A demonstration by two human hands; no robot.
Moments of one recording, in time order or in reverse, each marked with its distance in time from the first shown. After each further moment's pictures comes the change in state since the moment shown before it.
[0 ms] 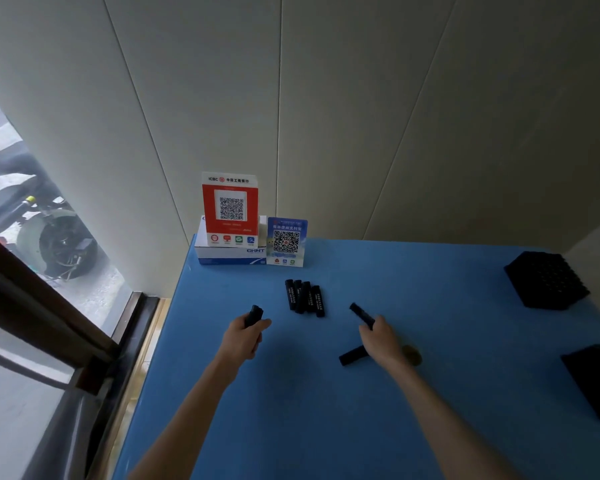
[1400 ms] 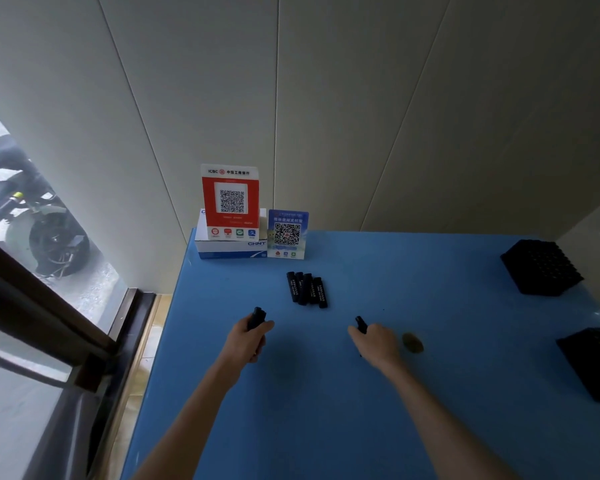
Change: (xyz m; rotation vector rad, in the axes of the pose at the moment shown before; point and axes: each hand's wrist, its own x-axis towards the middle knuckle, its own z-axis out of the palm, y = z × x) left_hand -0.009 -0.014 -0.007 -0.013 -0.064 -0.033; right_hand -0.028 -0.003 0.016 -0.074 -0.006 0.009
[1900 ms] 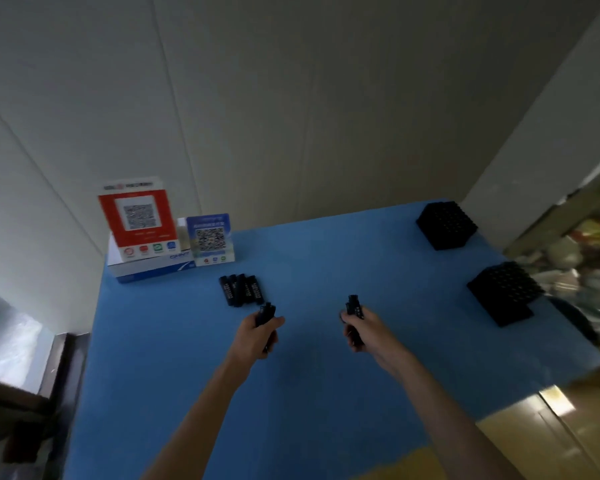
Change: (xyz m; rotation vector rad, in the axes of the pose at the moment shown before) left_hand -0.015 0.023 0.117 0.127 -0.242 0.077; right_hand -0.046 0.069 -0.074 0.779 -0.074 0.108
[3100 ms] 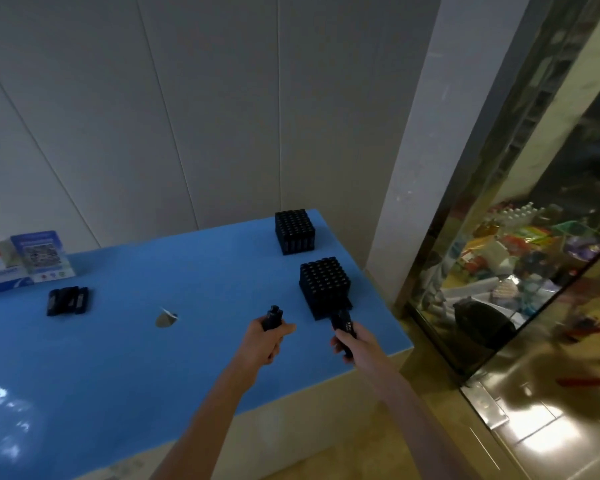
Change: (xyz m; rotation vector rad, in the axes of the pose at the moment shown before) left_hand -0.066 0.026 0.461 0.038 -0.057 0.094; right_hand -0.076 0.109 -0.419 0.131 0.005 -0.184
